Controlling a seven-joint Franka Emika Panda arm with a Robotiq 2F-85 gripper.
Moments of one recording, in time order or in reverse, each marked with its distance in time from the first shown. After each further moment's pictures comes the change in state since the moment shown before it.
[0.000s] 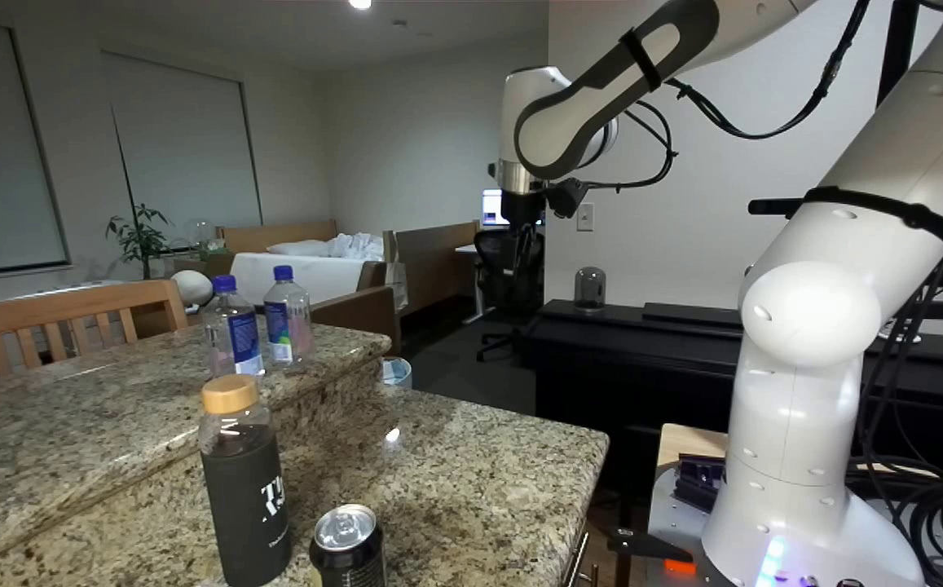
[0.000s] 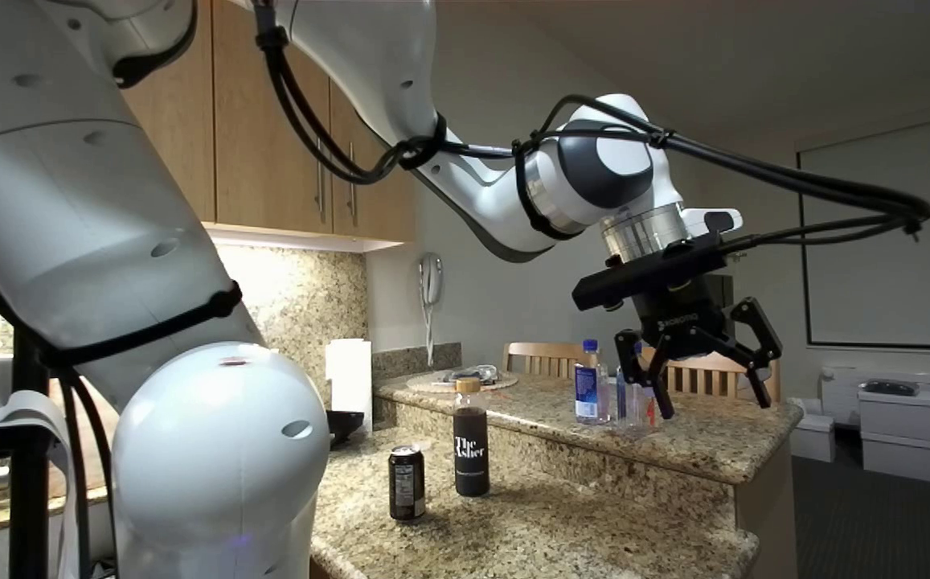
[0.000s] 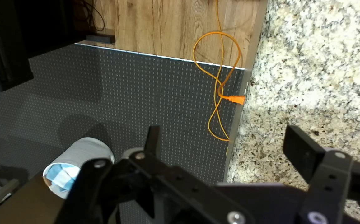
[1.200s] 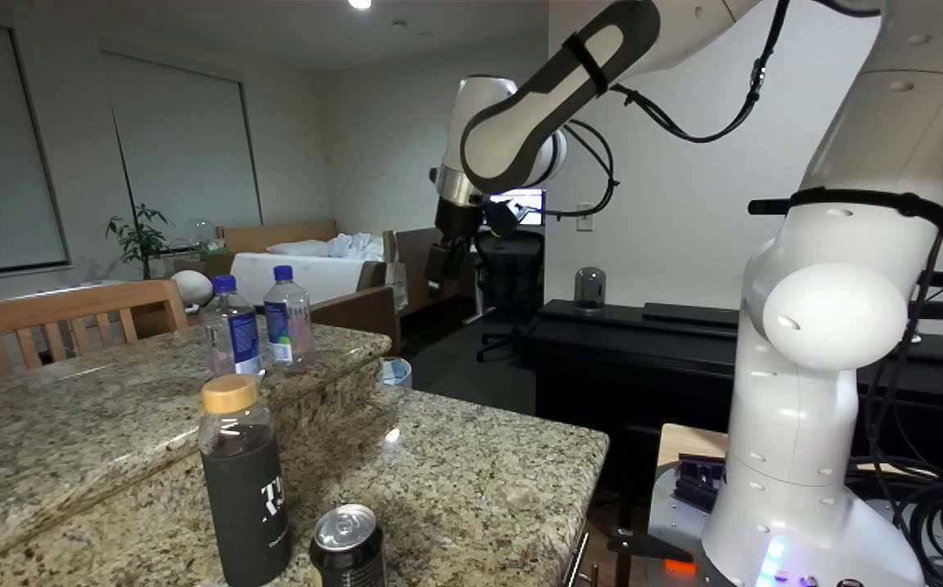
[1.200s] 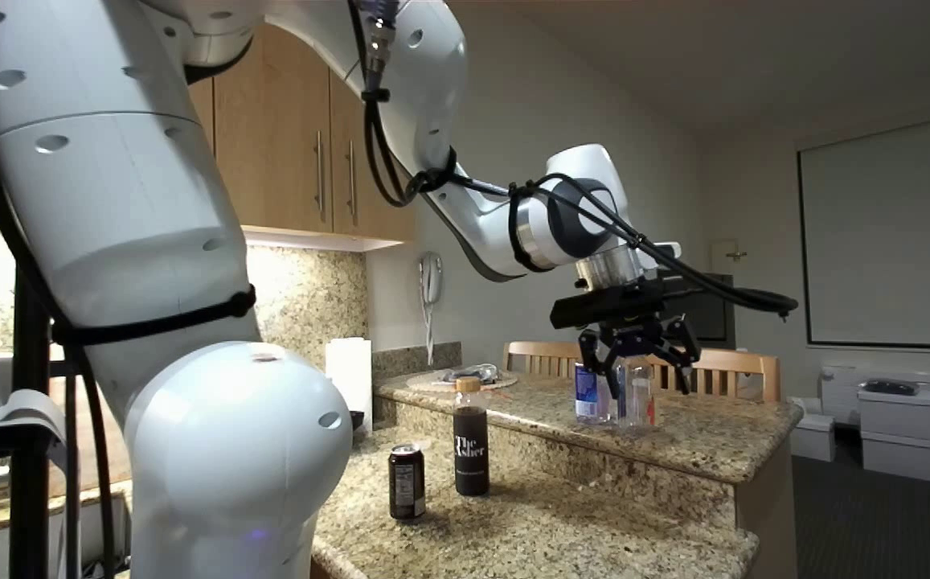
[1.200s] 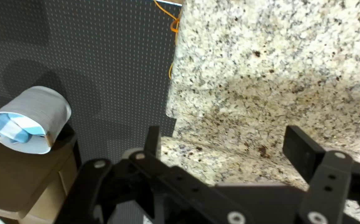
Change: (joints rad) arm 0.154 0.165 0.070 0.060 0.197 0.222 0.023
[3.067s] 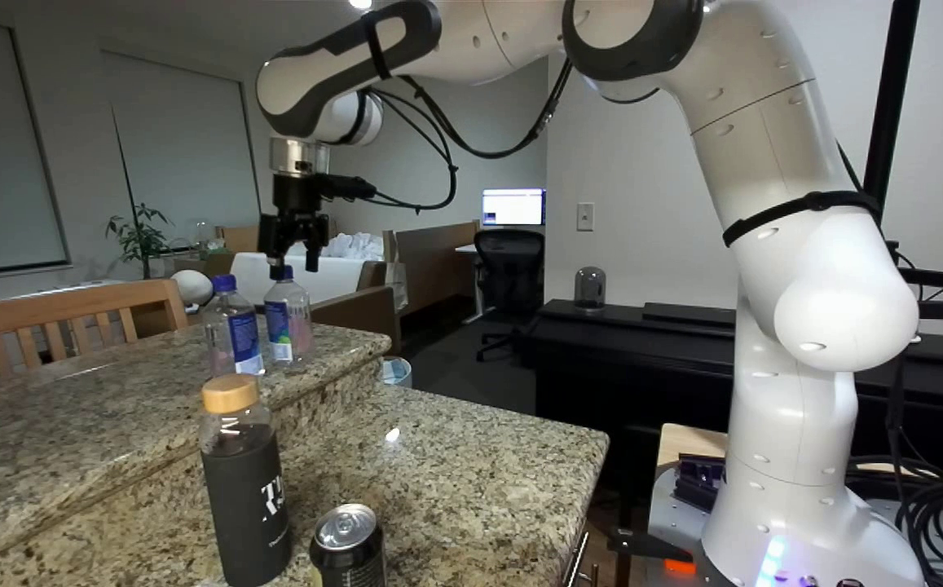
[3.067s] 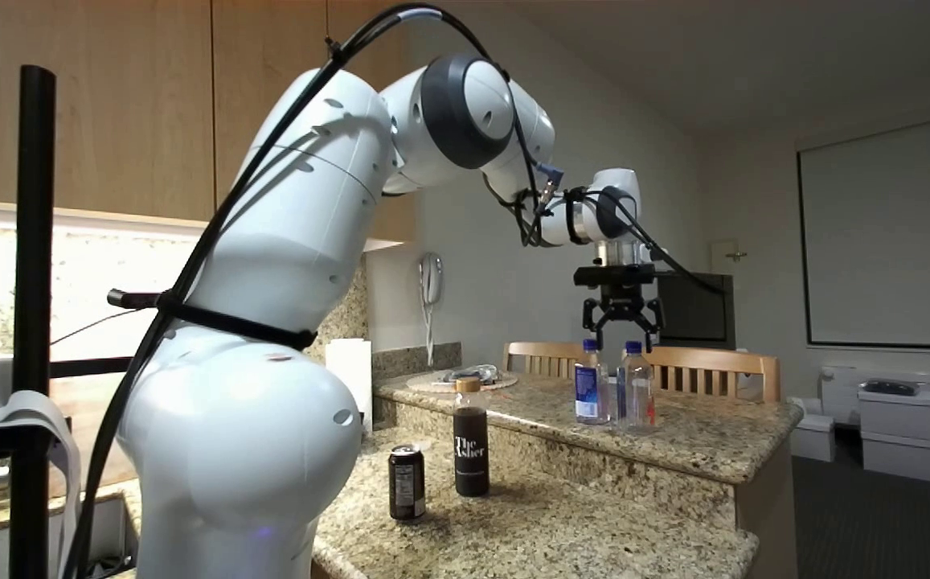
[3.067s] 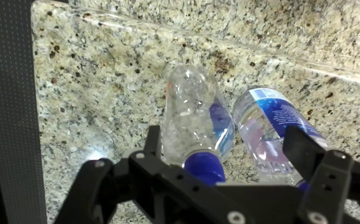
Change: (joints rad) arm 0.069 0.703 0.141 1.039 0.229 -0.531 0.028
